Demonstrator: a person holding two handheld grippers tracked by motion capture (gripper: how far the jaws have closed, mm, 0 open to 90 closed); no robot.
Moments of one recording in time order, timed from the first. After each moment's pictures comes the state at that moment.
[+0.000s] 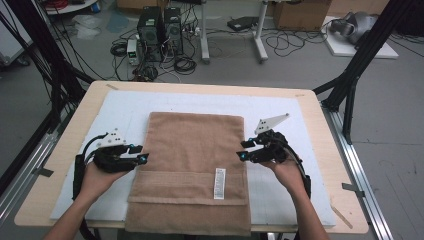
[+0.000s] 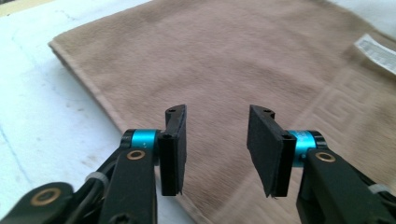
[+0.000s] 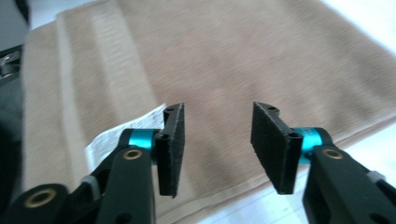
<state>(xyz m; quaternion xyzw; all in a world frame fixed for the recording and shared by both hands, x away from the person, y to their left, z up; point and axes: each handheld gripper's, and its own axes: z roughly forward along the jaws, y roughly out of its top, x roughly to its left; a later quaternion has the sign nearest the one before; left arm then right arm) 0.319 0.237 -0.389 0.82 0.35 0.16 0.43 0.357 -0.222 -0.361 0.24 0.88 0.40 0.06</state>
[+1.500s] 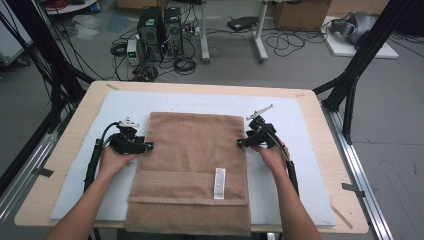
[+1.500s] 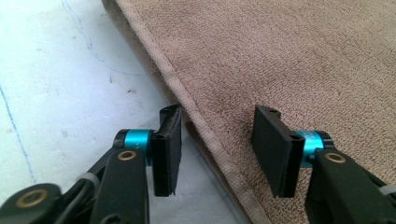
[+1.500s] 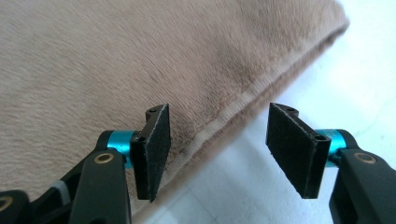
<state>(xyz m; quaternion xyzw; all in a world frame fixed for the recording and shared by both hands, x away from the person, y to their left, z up) 0.389 0.234 -0.438 0.81 0.44 0.13 0.36 0.435 -0.219 -0.429 0.37 0.88 0.30 0.07</state>
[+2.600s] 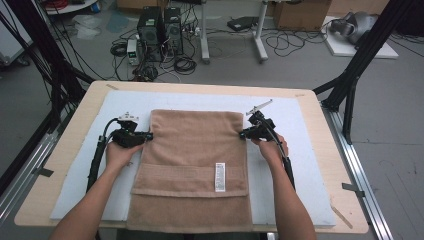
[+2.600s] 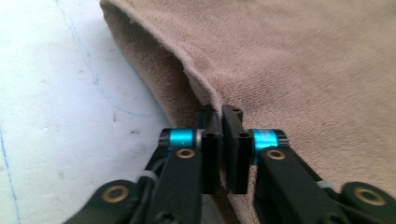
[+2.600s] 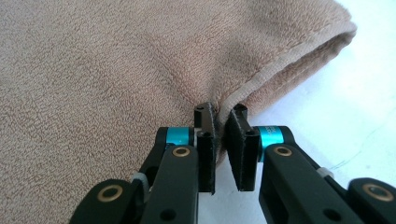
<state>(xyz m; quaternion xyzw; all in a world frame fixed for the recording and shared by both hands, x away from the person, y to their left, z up) 0.403 0.234 -0.435 0.77 0.47 0.13 0.41 0.452 -0.221 -0.425 0.36 0.88 0.31 0.06</state>
